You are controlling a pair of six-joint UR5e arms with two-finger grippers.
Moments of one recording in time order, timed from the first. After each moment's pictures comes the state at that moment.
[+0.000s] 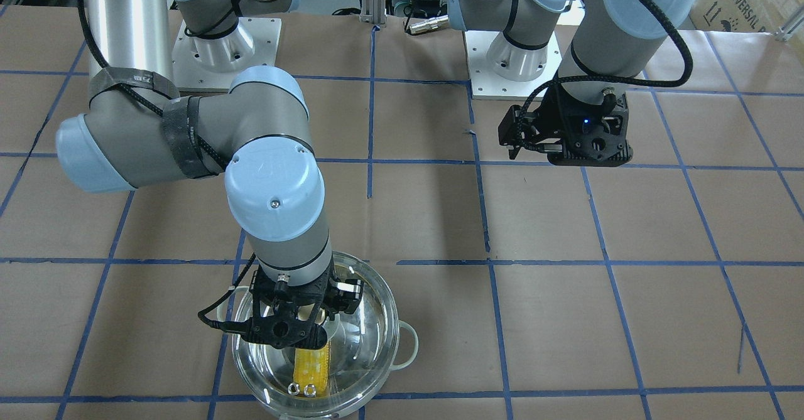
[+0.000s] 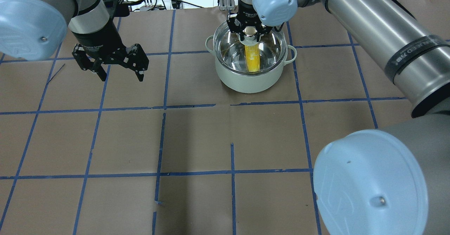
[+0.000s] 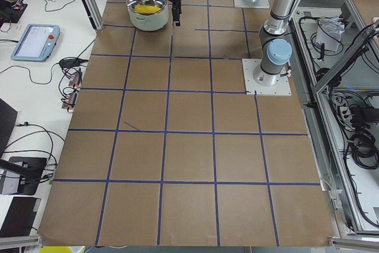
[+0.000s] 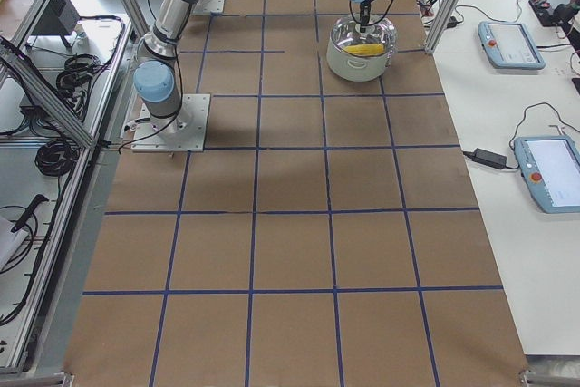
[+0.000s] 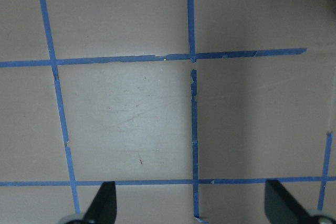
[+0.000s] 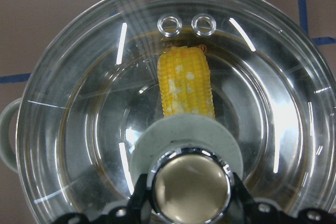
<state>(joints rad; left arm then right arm) -1.57 -1.66 -1.57 -1.60 1.62 0.03 1.81 -0.97 1.15 -1.84 -1.59 0.34</state>
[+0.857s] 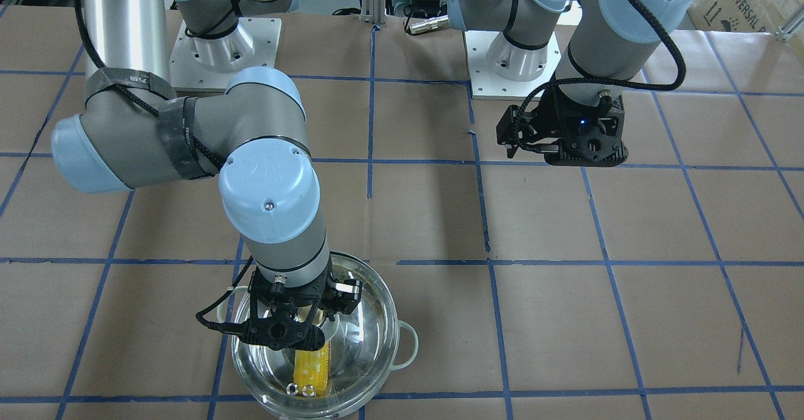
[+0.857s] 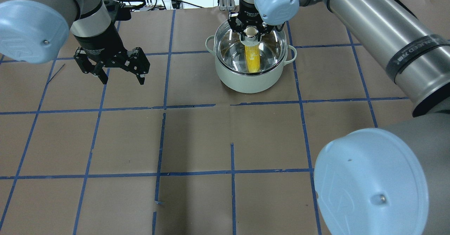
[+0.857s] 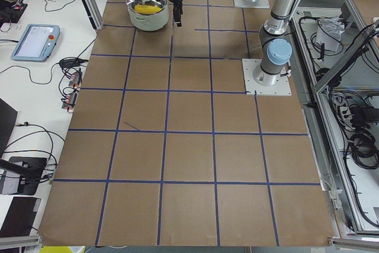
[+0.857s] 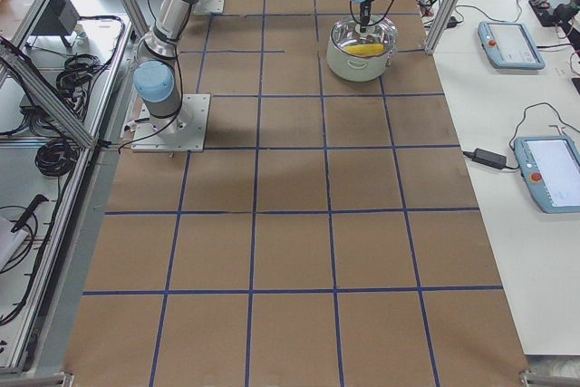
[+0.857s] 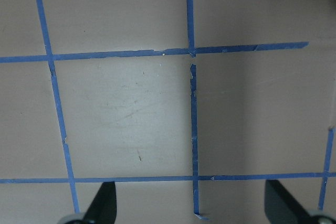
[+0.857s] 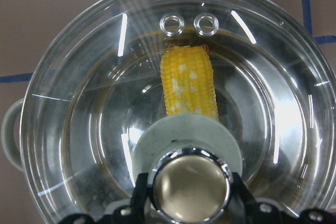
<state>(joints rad) -1.57 -1.65 -1.58 -1.60 1.62 0.03 1.81 -0.97 1.15 -1.84 -1.57 0.35</state>
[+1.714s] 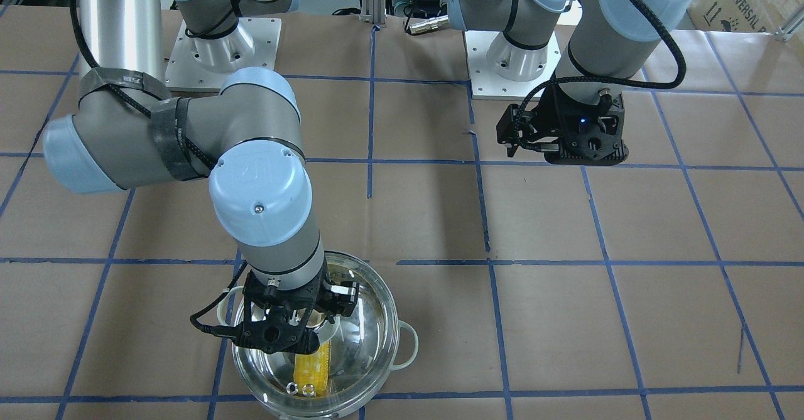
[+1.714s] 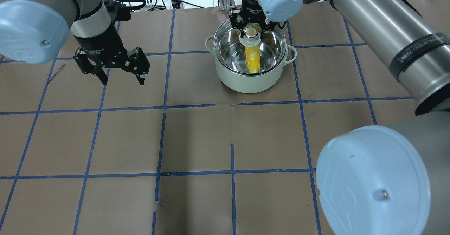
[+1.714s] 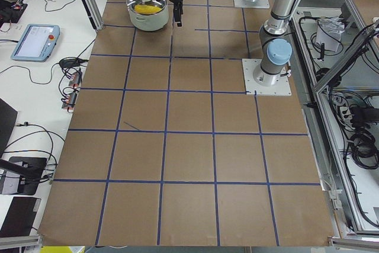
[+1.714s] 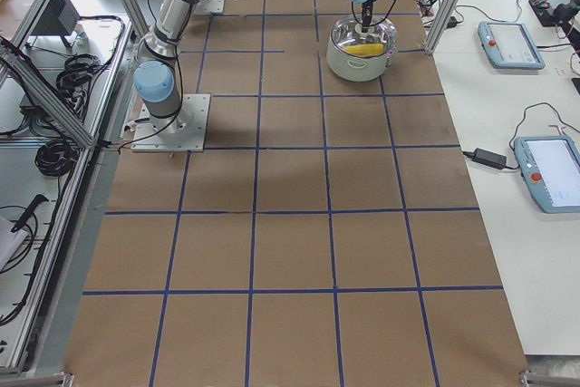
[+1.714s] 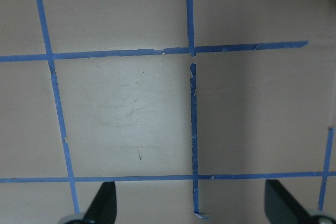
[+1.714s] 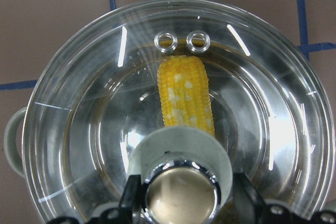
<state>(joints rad) -1.57 -1.65 -1.58 -1.60 1.62 0.03 1.79 -0.97 1.14 -1.84 -1.56 0.33</state>
